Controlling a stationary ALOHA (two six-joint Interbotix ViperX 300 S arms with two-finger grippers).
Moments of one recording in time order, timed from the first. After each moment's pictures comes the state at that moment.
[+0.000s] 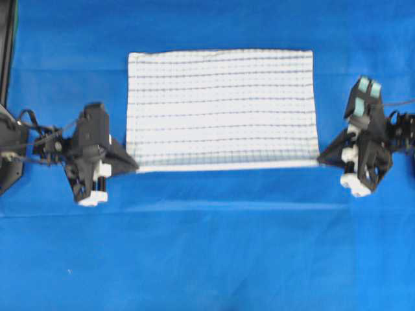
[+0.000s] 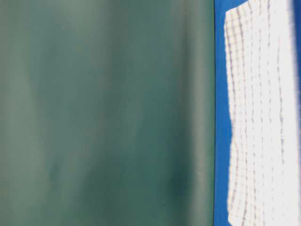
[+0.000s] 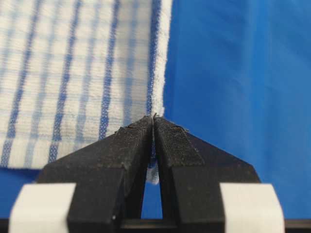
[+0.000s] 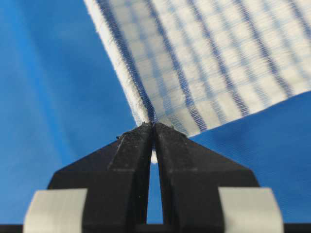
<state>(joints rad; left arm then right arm) -0.12 -0.18 1.15 -0.03 -0.21 -0.21 0.04 -0.37 1.18 0.23 0.05 0.32</state>
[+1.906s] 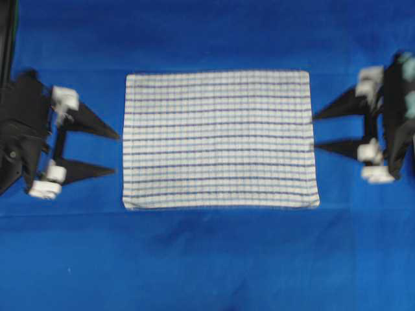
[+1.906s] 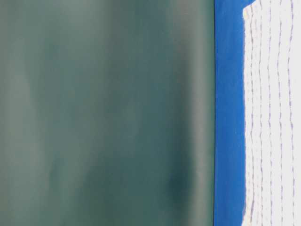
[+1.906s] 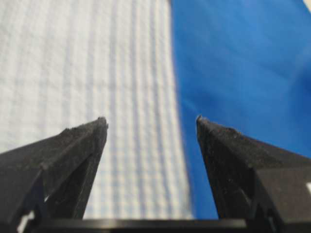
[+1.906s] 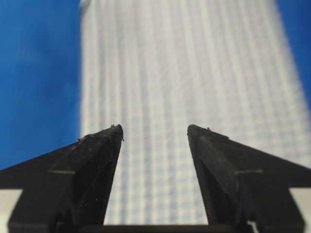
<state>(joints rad) -0.08 -0.78 1.10 -0.03 0.02 -0.10 0.02 -0.72 0.96 -0.31 0.23 0.40</state>
